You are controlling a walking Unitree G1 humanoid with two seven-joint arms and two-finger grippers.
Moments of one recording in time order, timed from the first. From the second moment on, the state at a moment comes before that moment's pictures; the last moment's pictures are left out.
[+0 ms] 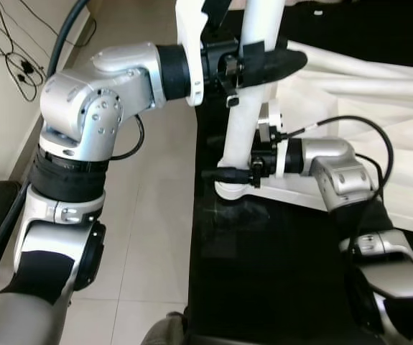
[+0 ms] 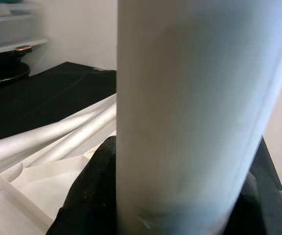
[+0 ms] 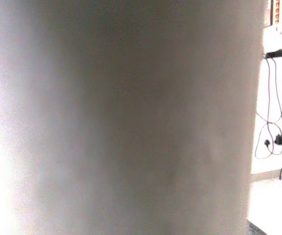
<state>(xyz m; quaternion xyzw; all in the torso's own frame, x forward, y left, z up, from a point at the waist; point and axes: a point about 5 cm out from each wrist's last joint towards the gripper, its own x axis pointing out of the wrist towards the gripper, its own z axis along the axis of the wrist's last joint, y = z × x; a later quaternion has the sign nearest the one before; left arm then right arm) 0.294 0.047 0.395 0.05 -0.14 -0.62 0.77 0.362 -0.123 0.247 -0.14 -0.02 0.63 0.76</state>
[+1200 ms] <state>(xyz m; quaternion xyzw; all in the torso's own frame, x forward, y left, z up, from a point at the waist) 0.300 0.042 0.391 0.09 -0.16 -0.61 0.77 0.376 -0.139 0.240 -0.11 -0.02 0.59 0.80</state>
